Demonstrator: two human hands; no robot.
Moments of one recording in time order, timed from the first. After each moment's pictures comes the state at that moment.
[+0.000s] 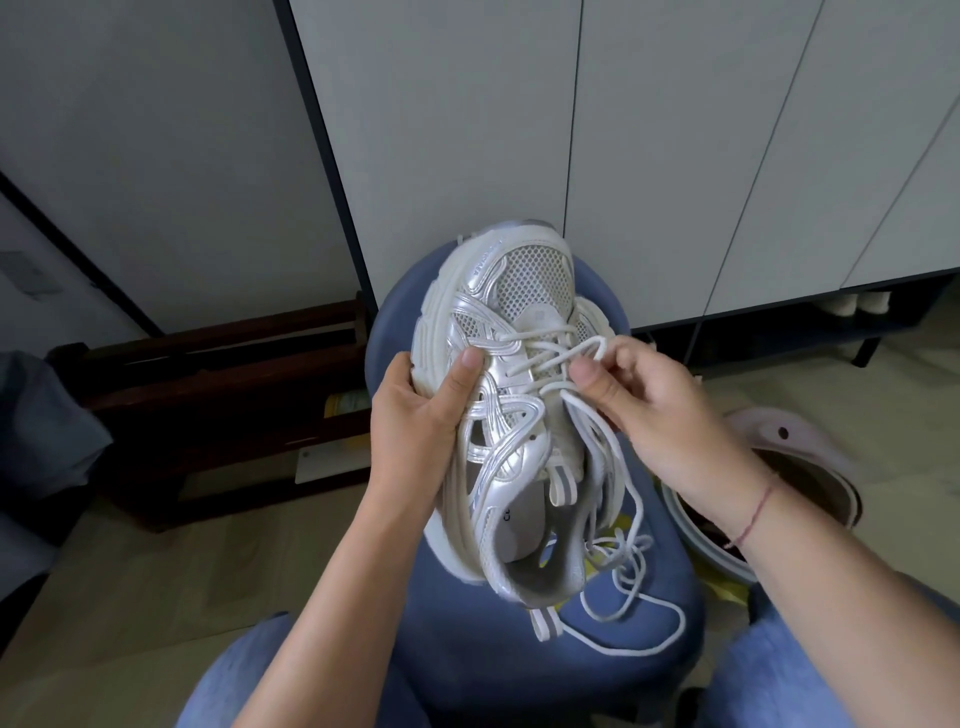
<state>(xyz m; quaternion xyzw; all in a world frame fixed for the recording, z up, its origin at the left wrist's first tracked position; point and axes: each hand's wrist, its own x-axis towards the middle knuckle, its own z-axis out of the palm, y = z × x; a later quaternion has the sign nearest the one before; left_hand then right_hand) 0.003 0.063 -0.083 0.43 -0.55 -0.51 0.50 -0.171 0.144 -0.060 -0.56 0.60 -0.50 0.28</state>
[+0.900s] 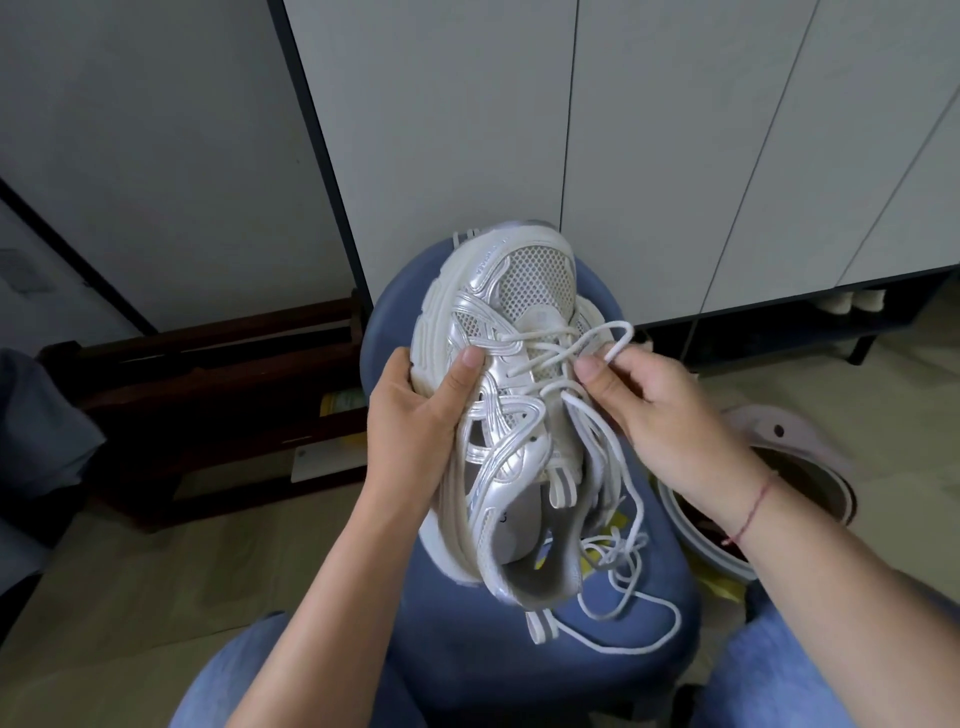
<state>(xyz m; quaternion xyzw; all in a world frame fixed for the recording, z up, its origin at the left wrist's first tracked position) 0.001 0.065 -0.082 0.43 -0.58 -0.49 0.49 -0.178 0.140 -0.069 -0.57 0.61 -0.49 0.25</state>
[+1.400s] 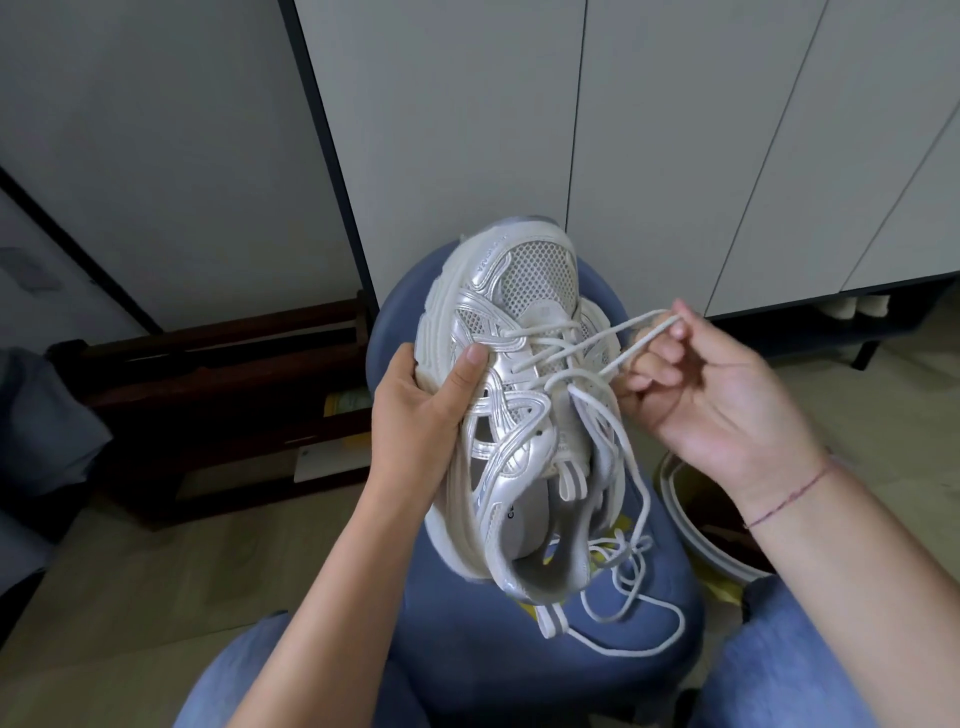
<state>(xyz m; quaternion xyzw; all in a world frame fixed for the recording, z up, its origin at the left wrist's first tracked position) 0.002 0.062 -0.079 0.41 -0.57 -0.50 0.50 -0.192 0.136 -0.044 -0.18 0.27 -0.72 0.61</state>
